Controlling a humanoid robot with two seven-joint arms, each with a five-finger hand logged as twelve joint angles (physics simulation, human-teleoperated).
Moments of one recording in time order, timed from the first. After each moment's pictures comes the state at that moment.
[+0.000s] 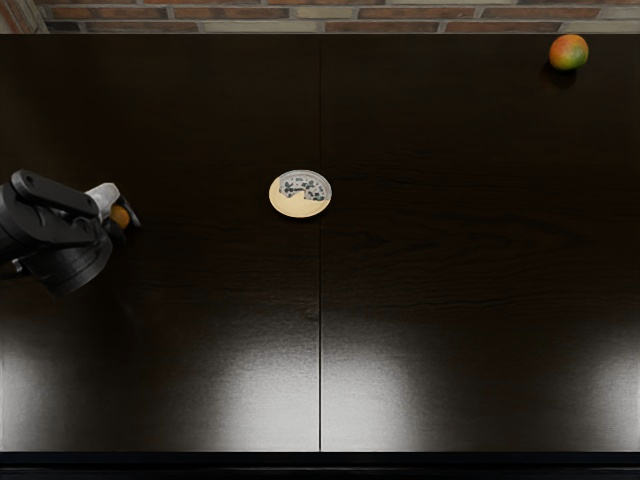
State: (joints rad) left arm -1.60 0.25 1.12 -1.21 -0.20 0.55 0.13; right arm -0.07 0.00 0.11 0.24 0.03 0.21 -0.13
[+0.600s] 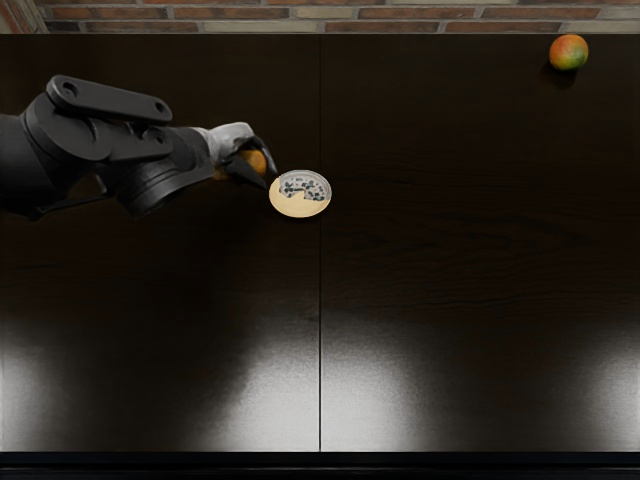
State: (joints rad) left arm -1.76 0.17 0.78 -1.18 -0.19 0.25 0.12; right arm -0.07 0.00 0.11 0.24 0.03 0.21 -0.13
